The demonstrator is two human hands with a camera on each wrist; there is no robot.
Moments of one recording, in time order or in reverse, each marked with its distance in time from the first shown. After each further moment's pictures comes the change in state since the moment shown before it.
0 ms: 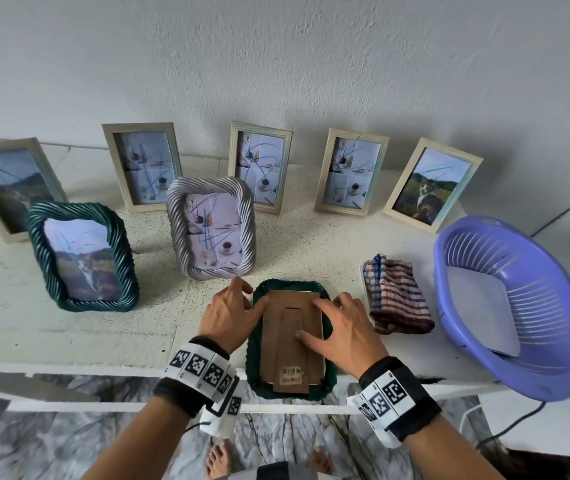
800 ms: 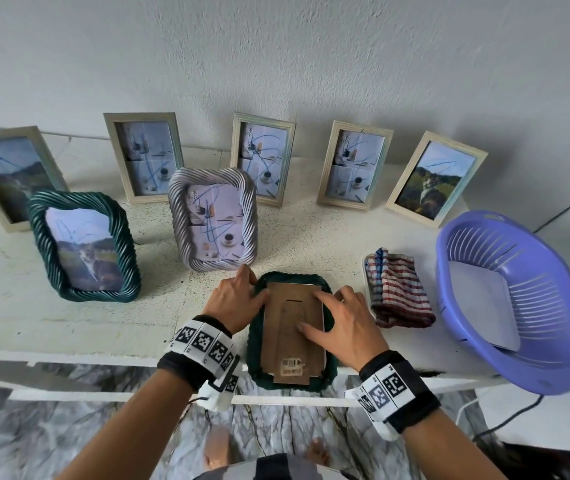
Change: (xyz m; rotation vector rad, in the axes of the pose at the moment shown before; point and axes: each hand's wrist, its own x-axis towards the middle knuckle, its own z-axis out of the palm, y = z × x) left_hand 0.017 -0.004 0.000 0.048 -0.080 0.096; right_hand 0.001 0.003 0.005 0.000 0.035 0.003
